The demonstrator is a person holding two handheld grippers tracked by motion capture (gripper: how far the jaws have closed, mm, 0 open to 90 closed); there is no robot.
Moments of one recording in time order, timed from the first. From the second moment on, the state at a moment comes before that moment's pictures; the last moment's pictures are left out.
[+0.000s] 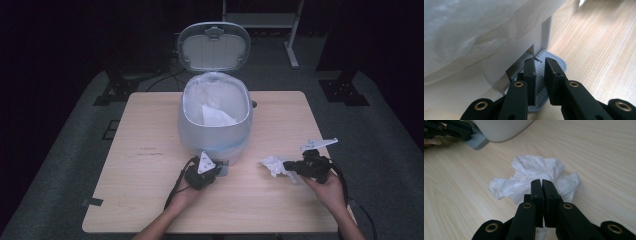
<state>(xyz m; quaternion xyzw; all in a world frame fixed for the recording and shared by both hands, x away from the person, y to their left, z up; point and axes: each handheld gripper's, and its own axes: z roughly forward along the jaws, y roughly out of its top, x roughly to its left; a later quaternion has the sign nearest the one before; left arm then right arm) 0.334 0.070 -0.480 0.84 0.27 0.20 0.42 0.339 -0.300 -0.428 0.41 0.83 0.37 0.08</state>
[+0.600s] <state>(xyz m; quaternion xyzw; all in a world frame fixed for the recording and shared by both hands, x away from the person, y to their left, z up) 0.334 0.070 -0.480 0.84 0.28 0.20 0.42 0.332 -0.300 -0.378 0.39 0.83 0.40 0.09</state>
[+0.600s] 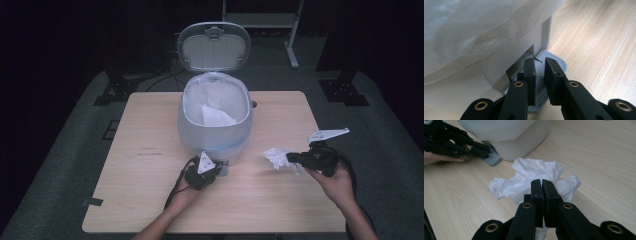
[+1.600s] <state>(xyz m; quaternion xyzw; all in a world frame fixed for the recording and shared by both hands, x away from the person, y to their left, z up) 0.334 0.070 -0.480 0.84 0.28 0.20 0.42 0.328 -0.294 -0.301 0.36 0.82 0.43 0.11</state>
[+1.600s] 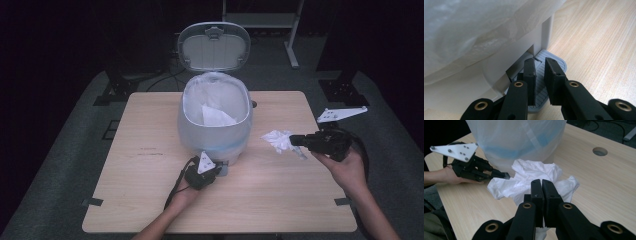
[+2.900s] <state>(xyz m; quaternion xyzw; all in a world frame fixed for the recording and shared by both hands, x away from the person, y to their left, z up) 0.334 0.070 -0.480 0.84 0.27 0.20 0.42 0.332 -0.288 -0.225 0.34 0.81 0.46 0.14</state>
